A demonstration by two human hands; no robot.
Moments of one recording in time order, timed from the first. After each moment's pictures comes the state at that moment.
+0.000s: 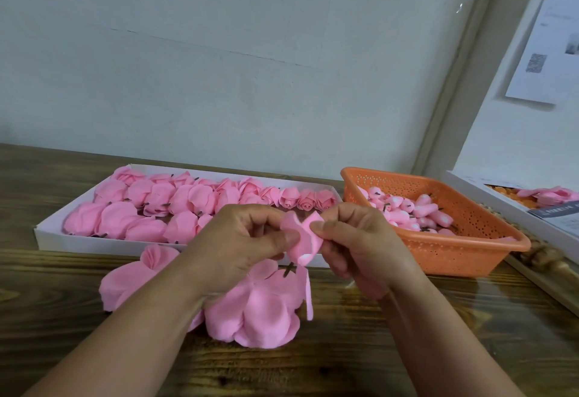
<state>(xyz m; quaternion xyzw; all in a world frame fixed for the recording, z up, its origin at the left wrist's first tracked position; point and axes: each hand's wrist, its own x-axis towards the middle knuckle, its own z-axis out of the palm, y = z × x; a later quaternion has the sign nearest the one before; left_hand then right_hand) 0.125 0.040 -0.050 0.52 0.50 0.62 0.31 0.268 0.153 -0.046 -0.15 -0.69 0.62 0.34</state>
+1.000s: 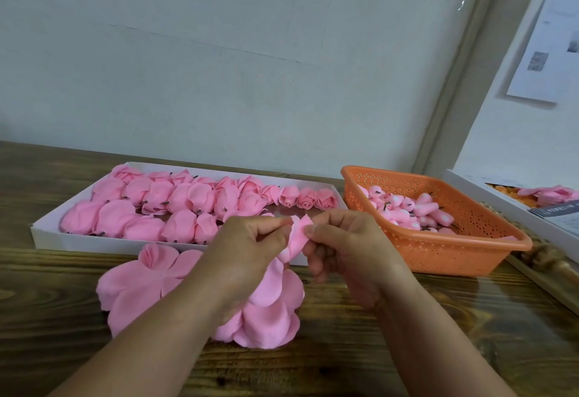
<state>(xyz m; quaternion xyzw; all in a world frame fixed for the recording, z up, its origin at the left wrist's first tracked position) 0.140 0.049 -0.063 0.46 0.59 0.61 0.24 0.262 0.143 -0.049 -0.21 -0.70 0.61 0.31</state>
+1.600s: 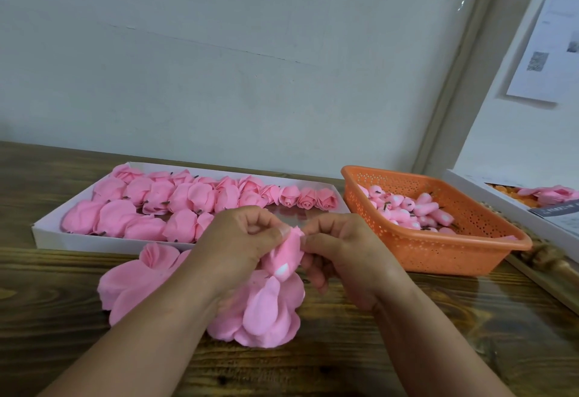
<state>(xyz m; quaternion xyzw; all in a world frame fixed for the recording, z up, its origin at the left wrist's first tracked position) 0.130 0.050 -0.060 0.41 0.59 0.63 0.29 0.261 0.138 -0.047 -0.19 -0.74 0.58 0.28</state>
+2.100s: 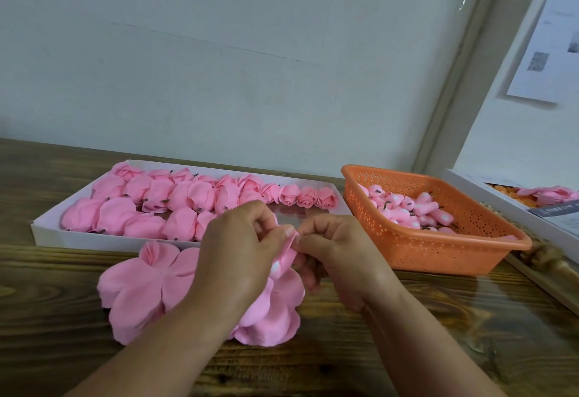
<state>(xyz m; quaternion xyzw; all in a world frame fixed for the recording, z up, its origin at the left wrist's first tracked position) 0.140 0.049 -0.067 0.46 0.66 0.59 0.00 0.254 0.132 -0.052 -0.20 -0.74 0.57 0.30</state>
